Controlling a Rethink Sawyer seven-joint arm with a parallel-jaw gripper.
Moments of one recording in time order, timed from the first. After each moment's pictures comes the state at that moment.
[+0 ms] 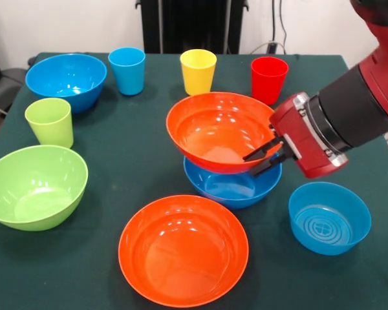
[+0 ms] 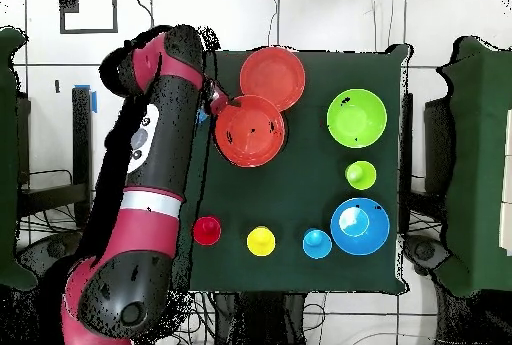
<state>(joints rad) 0.21 0.14 -0.81 0.44 0.13 1.27 2.67</state>
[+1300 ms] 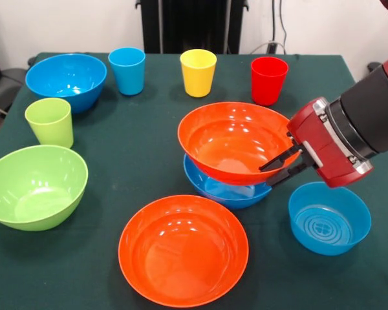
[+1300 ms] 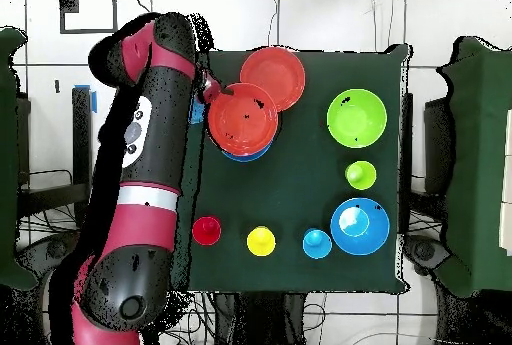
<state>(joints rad) 0.19 0.17 -0.89 0.34 0.22 1.28 2.67</state>
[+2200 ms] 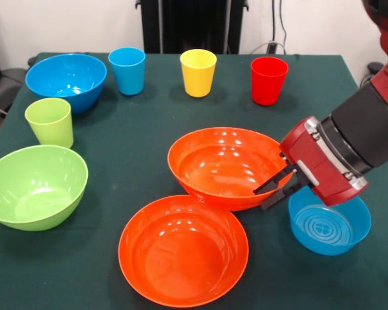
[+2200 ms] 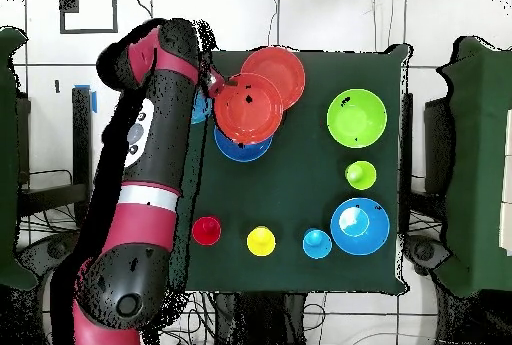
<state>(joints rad) 0.19 0.19 -0.91 0.37 0.22 1.13 2.67</state>
